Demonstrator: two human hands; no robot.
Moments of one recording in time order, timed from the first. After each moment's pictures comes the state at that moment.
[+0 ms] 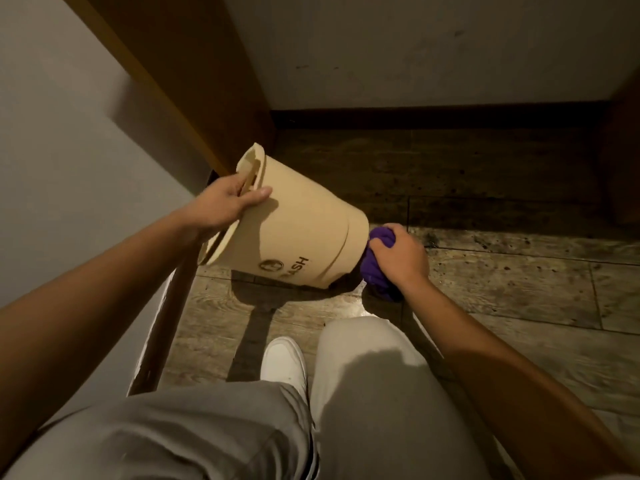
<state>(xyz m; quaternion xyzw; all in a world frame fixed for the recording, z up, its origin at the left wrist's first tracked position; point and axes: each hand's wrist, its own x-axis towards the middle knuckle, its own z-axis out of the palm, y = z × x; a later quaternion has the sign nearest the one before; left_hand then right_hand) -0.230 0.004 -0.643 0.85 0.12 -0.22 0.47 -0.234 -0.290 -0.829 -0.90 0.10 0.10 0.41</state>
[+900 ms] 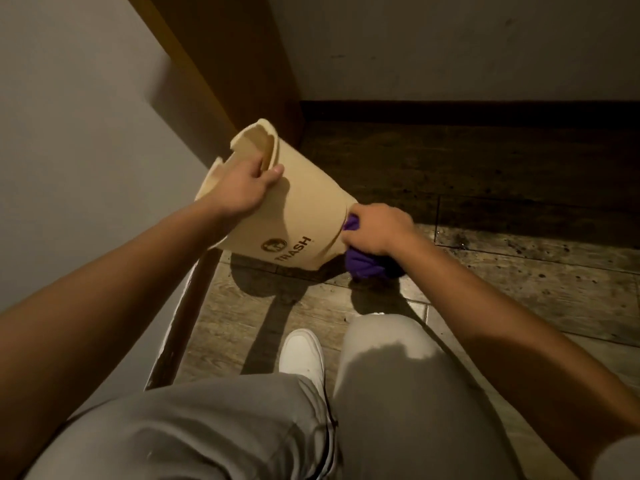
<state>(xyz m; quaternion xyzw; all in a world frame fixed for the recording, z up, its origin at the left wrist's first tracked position) -0.233 0.011 -0.642 0.88 0.18 -0.11 0.42 -0.194 -0.215 -0.760 -0.94 -0.18 0.23 0.18</state>
